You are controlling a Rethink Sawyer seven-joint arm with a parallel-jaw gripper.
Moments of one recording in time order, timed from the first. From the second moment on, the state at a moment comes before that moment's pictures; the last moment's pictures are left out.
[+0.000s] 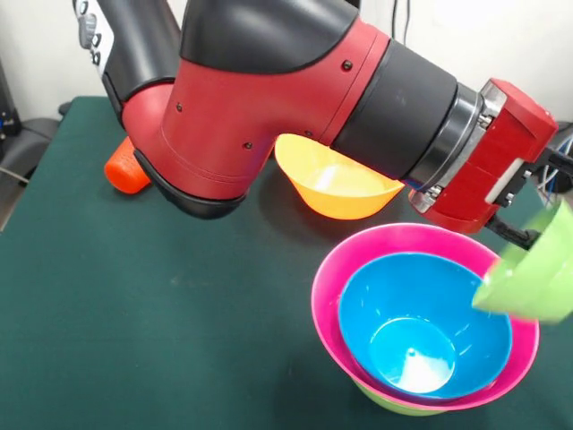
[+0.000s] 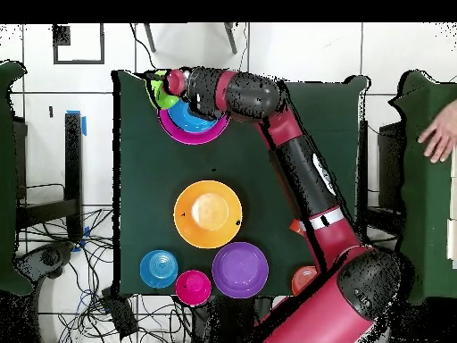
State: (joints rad) arm -0.86 0.06 1.37 1.25 -0.32 0.82 1.50
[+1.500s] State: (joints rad) arm -0.83 0.04 1.37 1.16 -0.33 1.02 1.27
